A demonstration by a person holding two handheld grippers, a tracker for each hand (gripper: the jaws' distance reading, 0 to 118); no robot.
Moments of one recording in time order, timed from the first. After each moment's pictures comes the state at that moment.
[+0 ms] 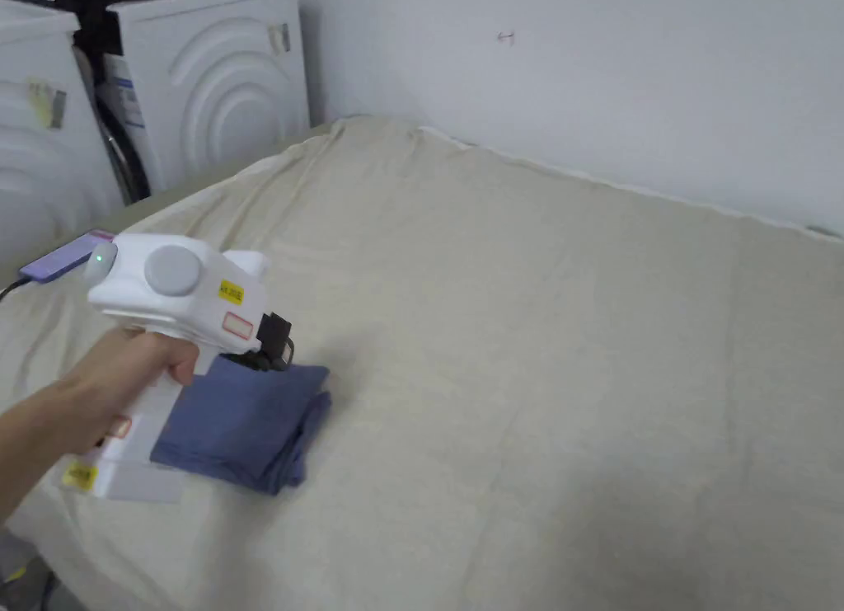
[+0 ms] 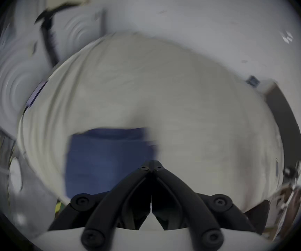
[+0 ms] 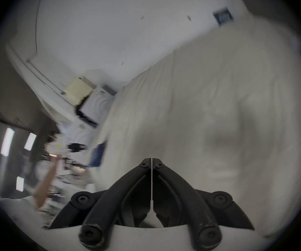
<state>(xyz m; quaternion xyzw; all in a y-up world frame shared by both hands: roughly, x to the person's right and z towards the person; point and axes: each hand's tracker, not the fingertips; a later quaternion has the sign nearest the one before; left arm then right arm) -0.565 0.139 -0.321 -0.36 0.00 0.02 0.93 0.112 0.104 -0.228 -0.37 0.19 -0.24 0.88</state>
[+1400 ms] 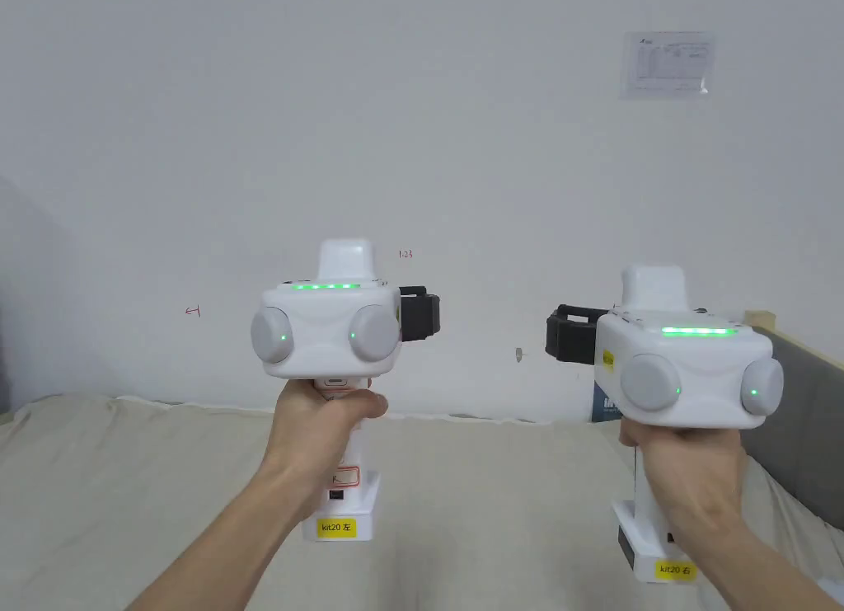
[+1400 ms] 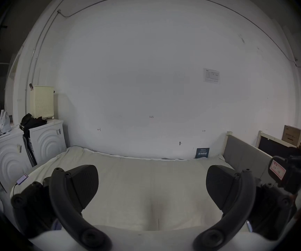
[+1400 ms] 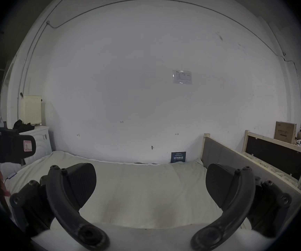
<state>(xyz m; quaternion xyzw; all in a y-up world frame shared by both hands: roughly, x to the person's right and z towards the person) -0.163 0.389 -0.314 -0.08 -0.05 0.04 0.99 0.109 0.371 -0.276 -0.03 -0.06 -0.01 1.00</state>
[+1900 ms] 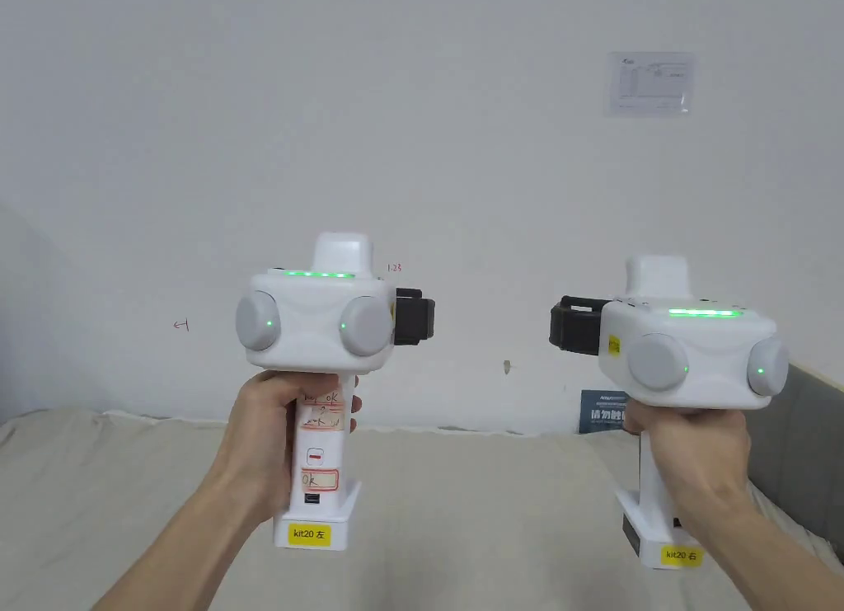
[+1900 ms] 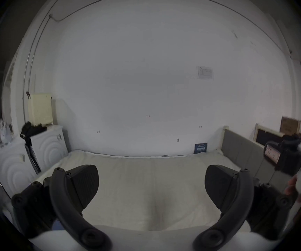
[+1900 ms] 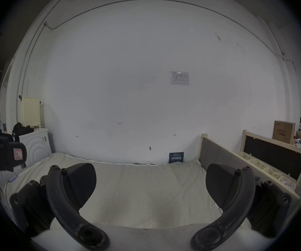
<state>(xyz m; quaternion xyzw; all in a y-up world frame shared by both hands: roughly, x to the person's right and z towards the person) -0.153 0.404 -0.288 -0.12 -0.05 -0.02 0.99 0.121 0.394 -0.264 -0.03 -0.07 -0.01 1.00</state>
